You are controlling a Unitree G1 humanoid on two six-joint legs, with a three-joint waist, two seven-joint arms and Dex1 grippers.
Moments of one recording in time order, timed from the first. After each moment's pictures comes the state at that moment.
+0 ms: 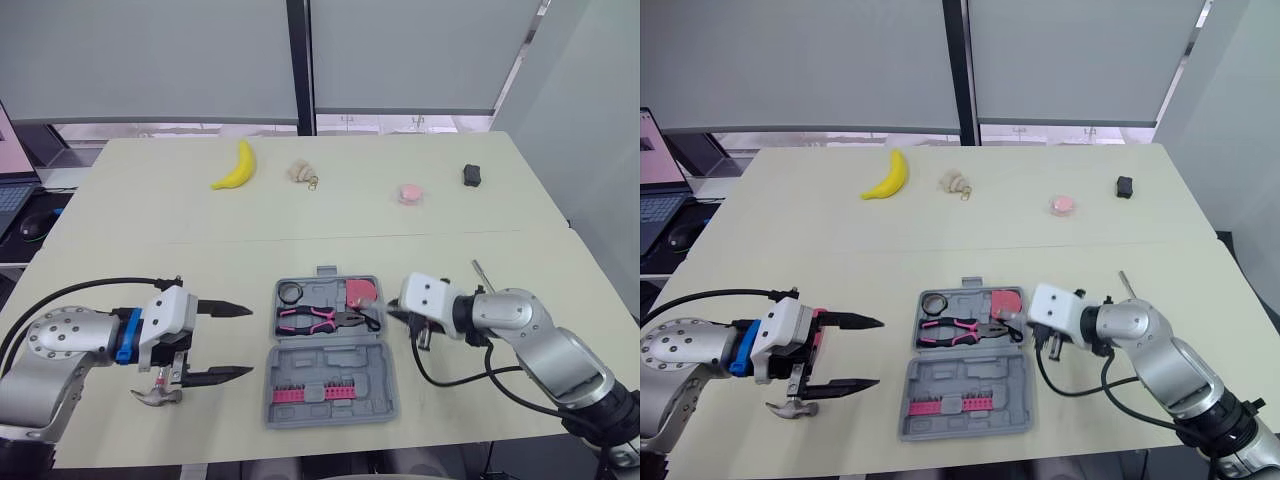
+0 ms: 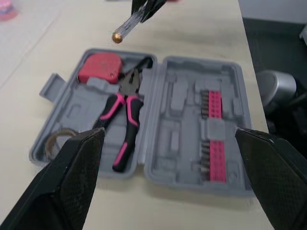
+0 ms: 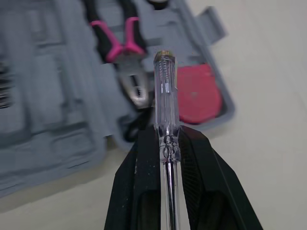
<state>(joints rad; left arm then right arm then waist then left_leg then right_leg) 0.08 0.98 0.16 -0.19 -0.47 0.11 -1.39 -0.33 -0.75 0.43 -0.52 0.02 0.70 0.89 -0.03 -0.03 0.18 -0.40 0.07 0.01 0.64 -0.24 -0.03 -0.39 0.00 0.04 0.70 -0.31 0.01</state>
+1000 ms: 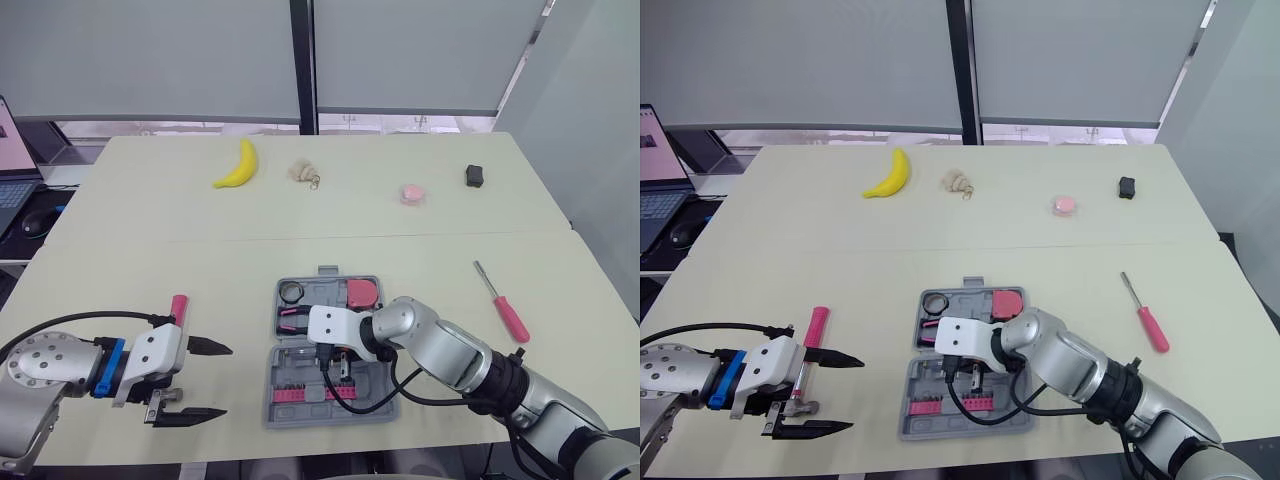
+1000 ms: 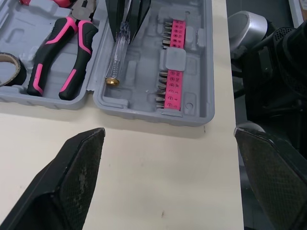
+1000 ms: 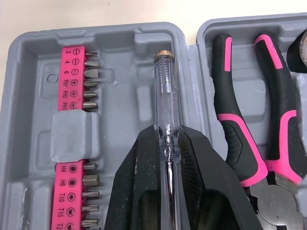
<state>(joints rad) 0.24 1.03 0.19 -0.19 -0.40 0.05 -1.43 -0.61 -0.37 0.82 -0.26 -0.02 0.88 0.83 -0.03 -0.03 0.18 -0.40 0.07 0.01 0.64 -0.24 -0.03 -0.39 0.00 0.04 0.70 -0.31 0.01</state>
